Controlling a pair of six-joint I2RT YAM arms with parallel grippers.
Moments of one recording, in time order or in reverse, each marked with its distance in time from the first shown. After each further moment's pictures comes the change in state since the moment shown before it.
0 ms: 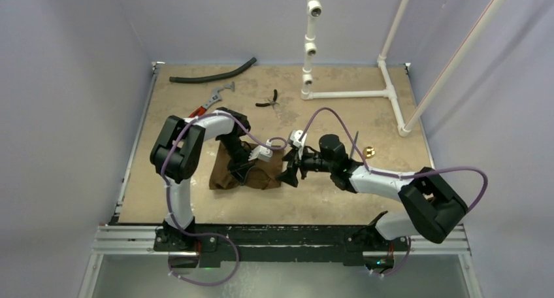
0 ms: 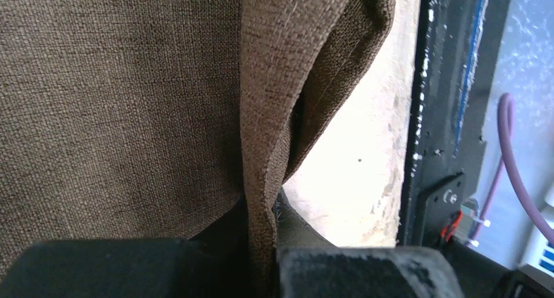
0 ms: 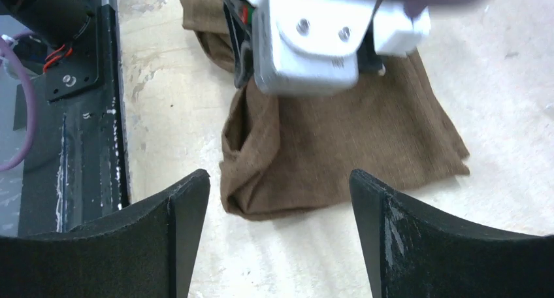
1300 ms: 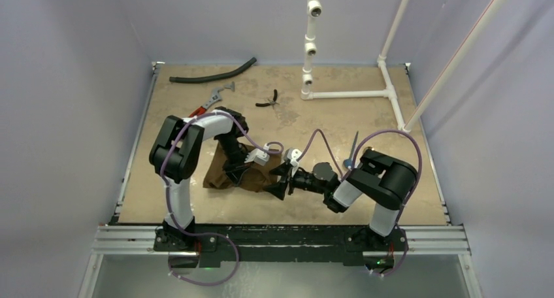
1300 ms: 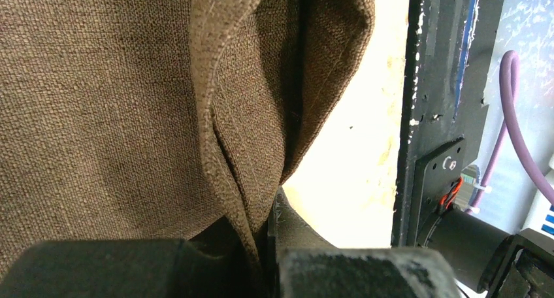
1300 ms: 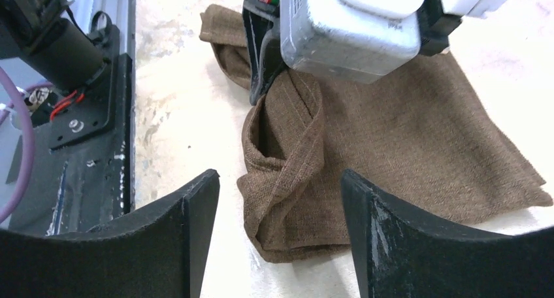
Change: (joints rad) left arm 0.019 0.015 0.006 -0.113 -0.062 0.099; right arm 0.209 0.421 -0.223 0.914 0.237 0.237
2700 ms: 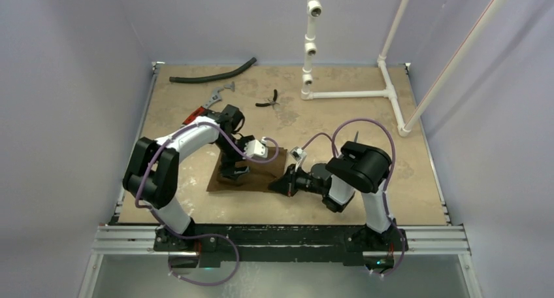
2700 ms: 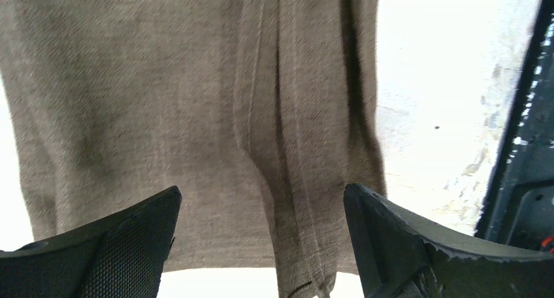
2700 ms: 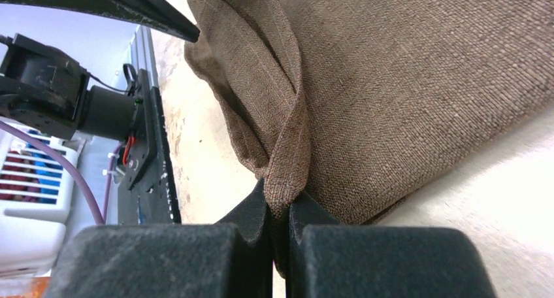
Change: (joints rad) left arm -0.019 -0.321 -0.137 0.297 -0.139 -0.120; right arm -0.063 0.238 0.006 0.117 -0.021 0.526
